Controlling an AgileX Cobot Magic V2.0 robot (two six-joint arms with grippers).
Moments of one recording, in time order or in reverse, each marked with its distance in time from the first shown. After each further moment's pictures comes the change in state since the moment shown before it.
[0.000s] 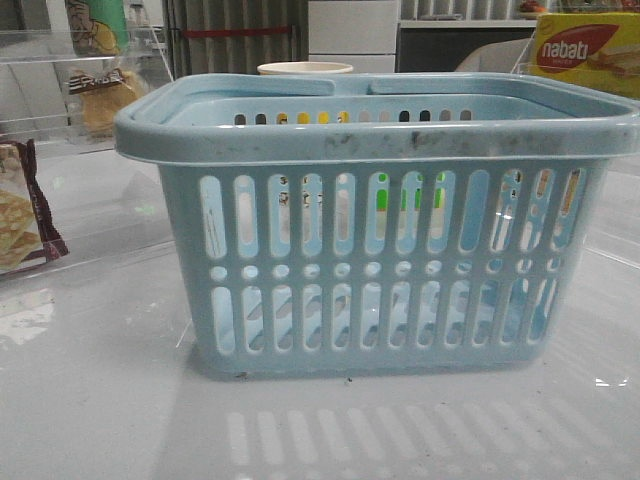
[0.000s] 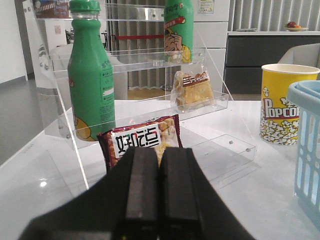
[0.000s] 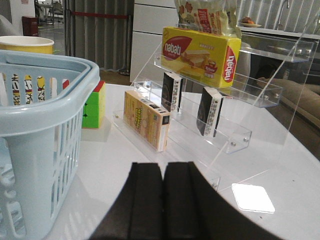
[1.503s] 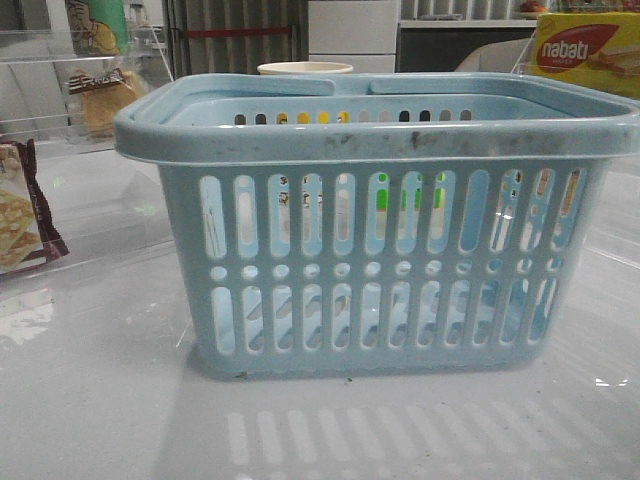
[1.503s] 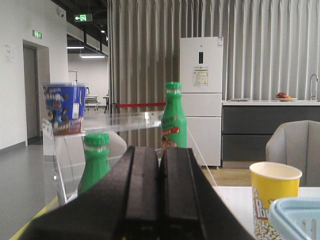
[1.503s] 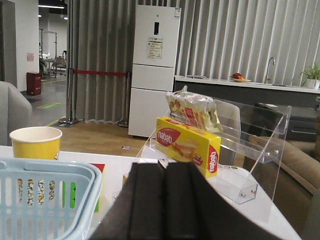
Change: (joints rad) left arm 0.000 0.036 -0.392 0.000 0.122 0.000; right arm 0.000 0.047 -0.434 0.004 0.211 0.010
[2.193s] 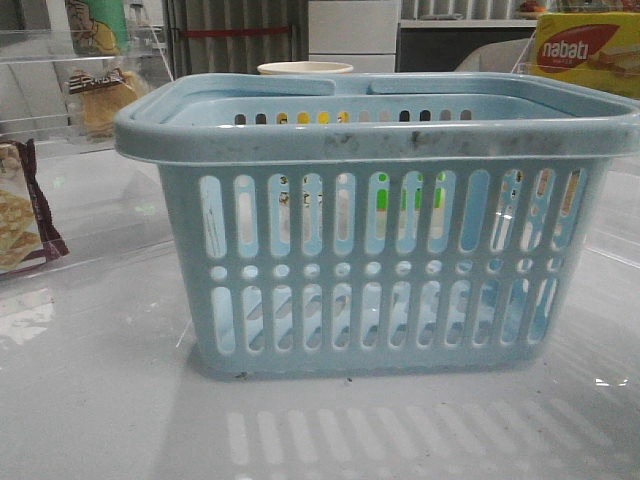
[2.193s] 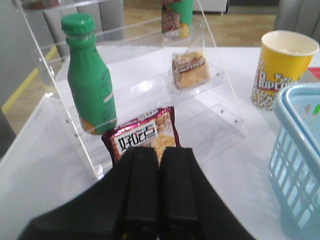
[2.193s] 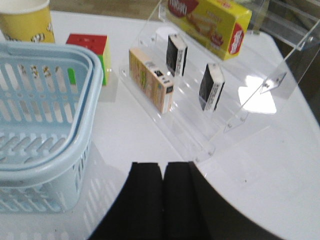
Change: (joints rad) left arm 0.000 0.492 -0.431 0.000 0.592 0.000; right arm 0.000 0.500 -0.329 0.002 0.464 0.006
